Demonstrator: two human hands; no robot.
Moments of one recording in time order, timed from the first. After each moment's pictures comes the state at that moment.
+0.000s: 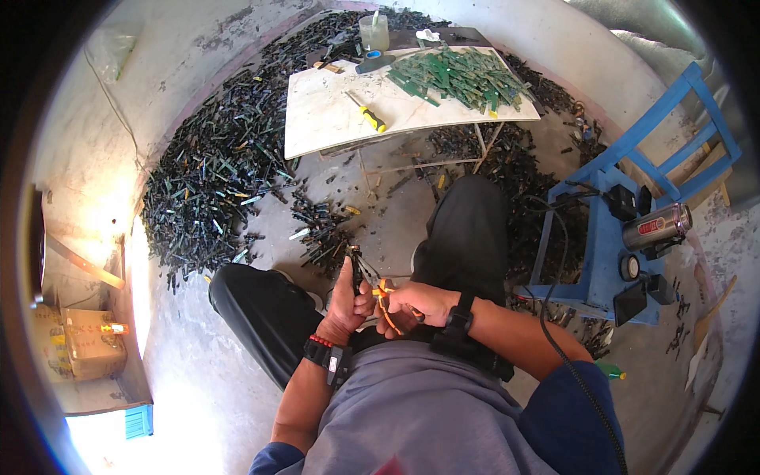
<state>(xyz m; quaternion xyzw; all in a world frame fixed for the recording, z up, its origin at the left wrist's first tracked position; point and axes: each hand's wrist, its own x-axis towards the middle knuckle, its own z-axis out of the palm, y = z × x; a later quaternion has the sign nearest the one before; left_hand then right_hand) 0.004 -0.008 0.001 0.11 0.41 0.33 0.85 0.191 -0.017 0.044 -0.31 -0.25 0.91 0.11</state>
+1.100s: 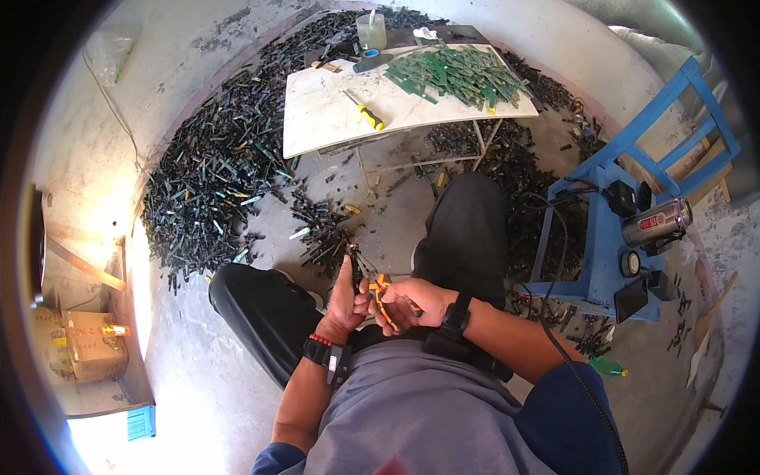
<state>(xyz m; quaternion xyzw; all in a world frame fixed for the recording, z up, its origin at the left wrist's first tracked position) 0.005 -0.009 0.008 0.10 0.43 0.31 0.84 0.187 -0.020 0.041 -0.29 -0.16 0.93 0.14</state>
